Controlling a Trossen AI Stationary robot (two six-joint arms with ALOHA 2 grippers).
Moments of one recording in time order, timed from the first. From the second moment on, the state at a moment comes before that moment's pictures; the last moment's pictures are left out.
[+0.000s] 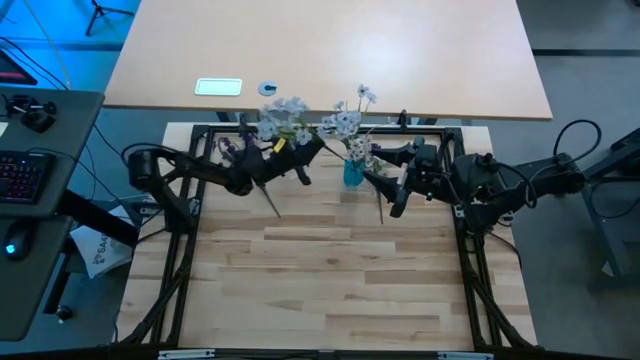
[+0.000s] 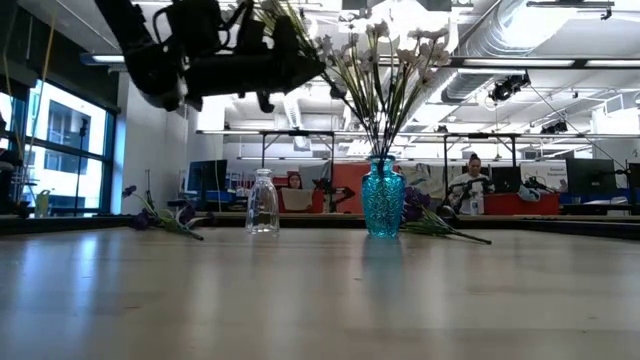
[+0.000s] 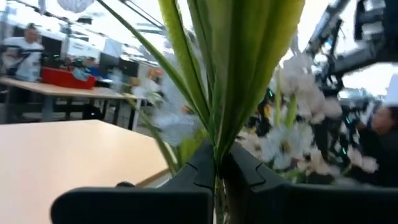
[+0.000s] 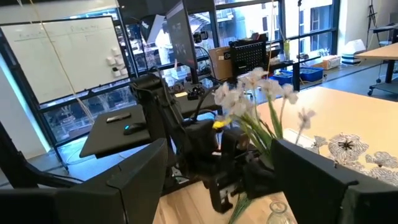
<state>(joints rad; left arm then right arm) 0.29 1.69 0.69 1.28 -0.12 -0.17 0.27 1.13 1.24 -0.11 0.61 0.18</state>
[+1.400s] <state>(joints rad) 0.27 1.82 0.86 0.94 -0.10 0.00 0.27 1.13 1.24 -0.15 0.61 0.18</state>
